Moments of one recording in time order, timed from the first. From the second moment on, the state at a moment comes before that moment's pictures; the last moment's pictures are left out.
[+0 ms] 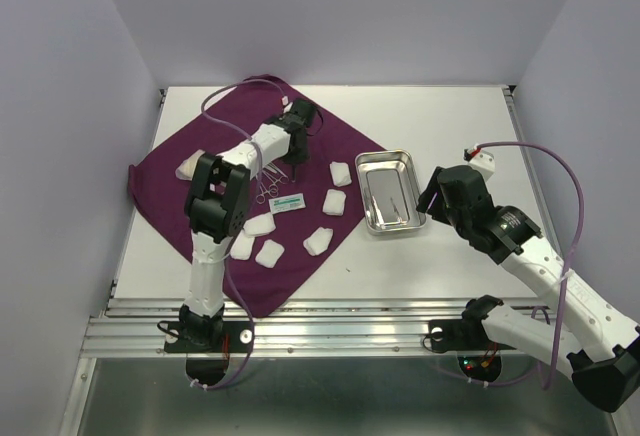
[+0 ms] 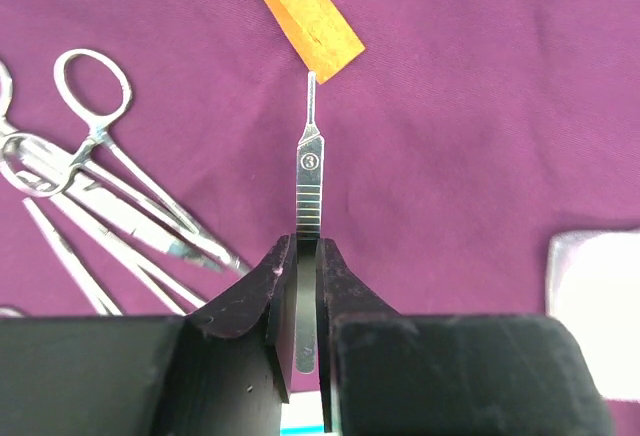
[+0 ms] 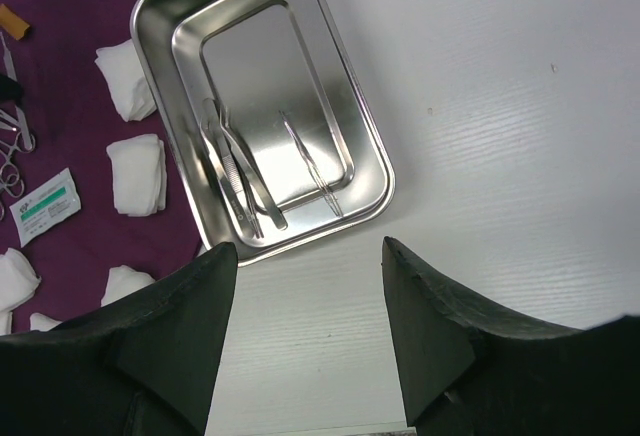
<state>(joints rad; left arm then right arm) -0.46 2.18 1.73 -0.62 -0.28 -0.43 0.58 0.91 0.92 -0.73 0.49 0.75</state>
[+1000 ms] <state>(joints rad) -0.87 2.02 1.74 -0.54 -0.15 -0.72 0.58 0.85 0.92 -0.73 0.50 0.76</state>
